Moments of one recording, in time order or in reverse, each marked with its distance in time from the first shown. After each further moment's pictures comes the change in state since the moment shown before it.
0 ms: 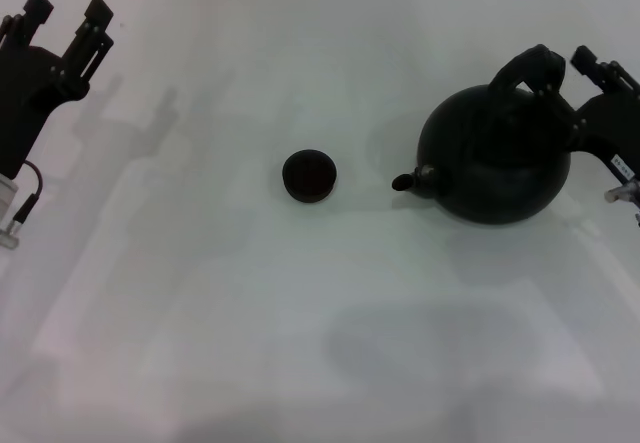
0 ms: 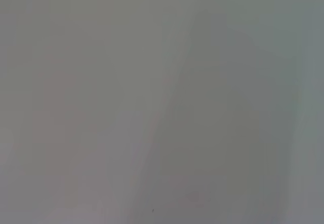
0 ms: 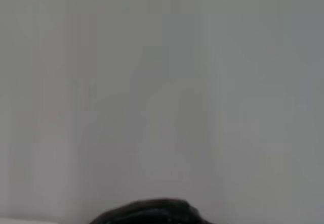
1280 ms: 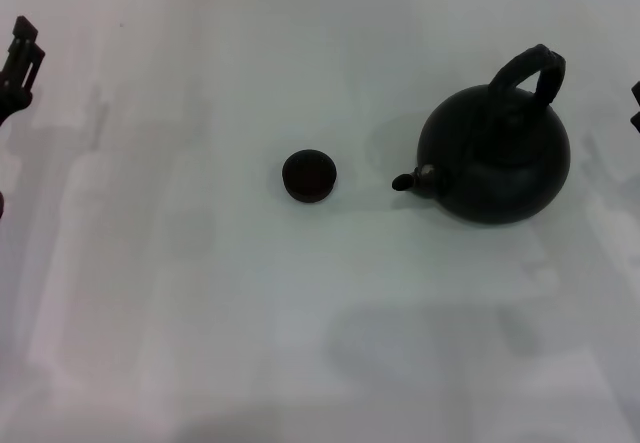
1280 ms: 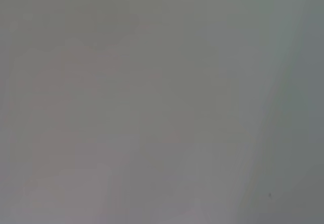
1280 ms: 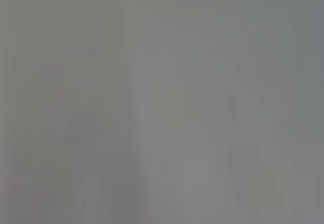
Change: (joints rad) left arm 0.038 -0.004 -0.001 0.089 -0.265 -0.138 0.170; right arm -0.167 0.012 -0.009 0.004 0.152 -0.241 -0.102
